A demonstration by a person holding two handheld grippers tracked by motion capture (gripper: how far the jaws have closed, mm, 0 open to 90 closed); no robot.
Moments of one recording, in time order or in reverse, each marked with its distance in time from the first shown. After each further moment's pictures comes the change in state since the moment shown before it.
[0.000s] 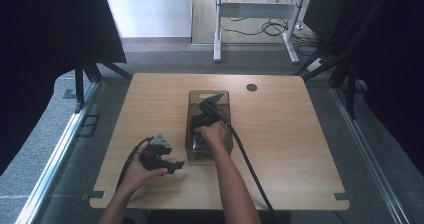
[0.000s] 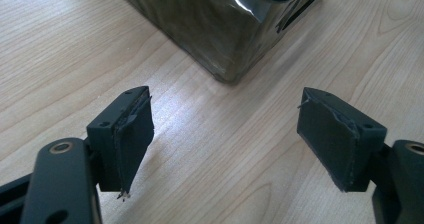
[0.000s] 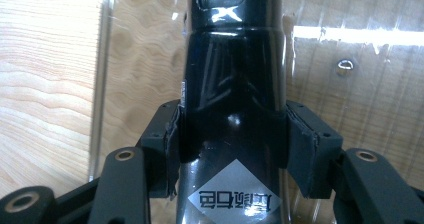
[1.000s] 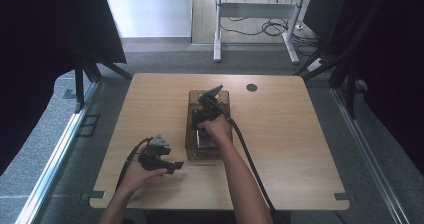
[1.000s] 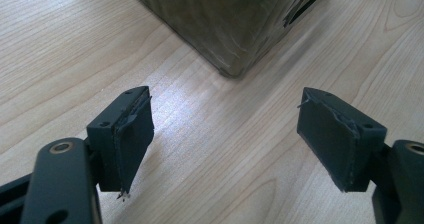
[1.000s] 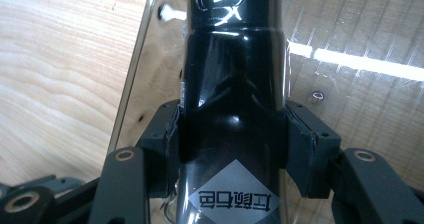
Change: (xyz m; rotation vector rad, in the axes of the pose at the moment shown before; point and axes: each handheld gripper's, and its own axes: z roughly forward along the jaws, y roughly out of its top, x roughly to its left) left arm 0.001 -0.003 0.000 0.008 0.007 -0.015; right arm 0.002 0.012 -0.019 -0.015 -0.013 -0.138
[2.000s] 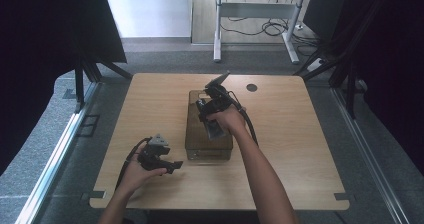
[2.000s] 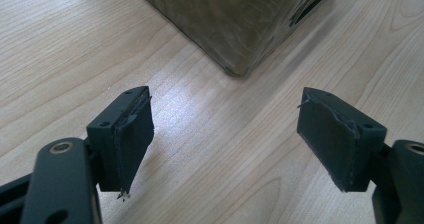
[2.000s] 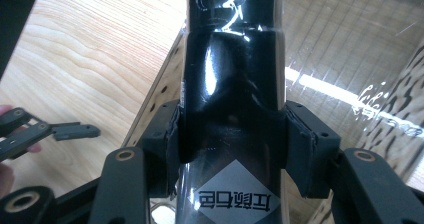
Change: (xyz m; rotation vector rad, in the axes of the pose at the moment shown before) left arm 0.002 0.000 -0.001 -0.002 0.011 -0.002; right arm 0.000 0.003 -0.063 -0.035 -0.005 -0.189
